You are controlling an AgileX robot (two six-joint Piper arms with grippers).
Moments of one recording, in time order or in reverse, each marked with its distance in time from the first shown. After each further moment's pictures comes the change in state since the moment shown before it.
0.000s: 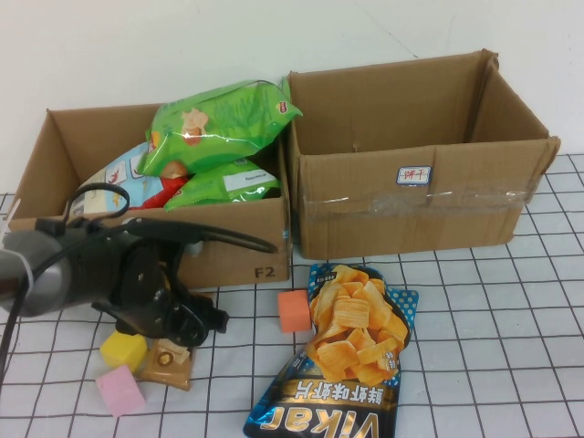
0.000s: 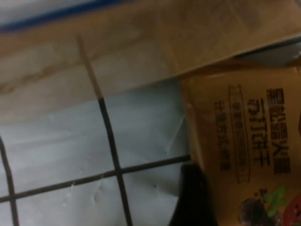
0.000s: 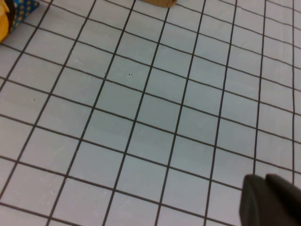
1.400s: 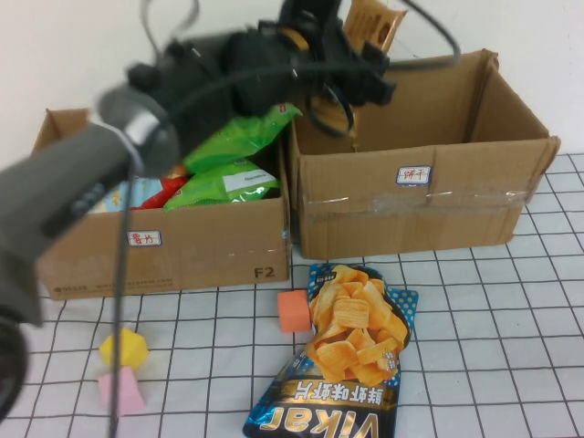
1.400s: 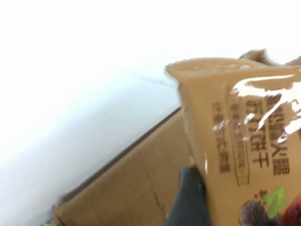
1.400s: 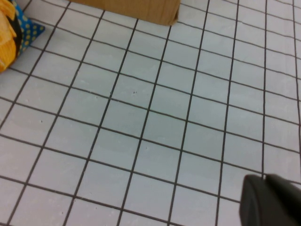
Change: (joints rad) right arm 0.000 0.000 0.011 0.049 -0.052 -0.002; left arm -0.190 0.147 -0.814 -0.463 -0.169 0.693
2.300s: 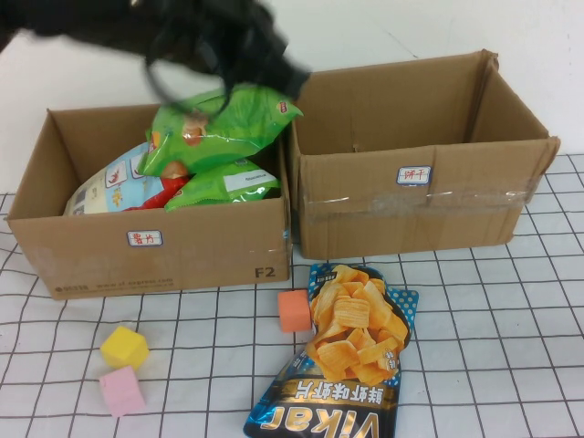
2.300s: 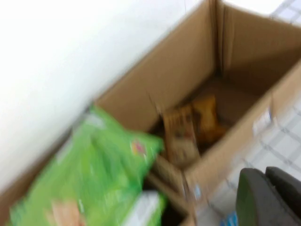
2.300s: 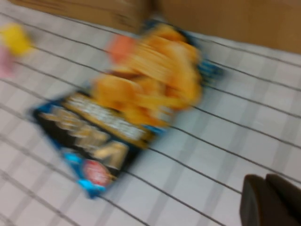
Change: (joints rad) right arm 0.000 0.091 0.000 0.763 0.151 -0.586; left arm 0.000 -0.464 0.149 0.248 0.534 -0.166
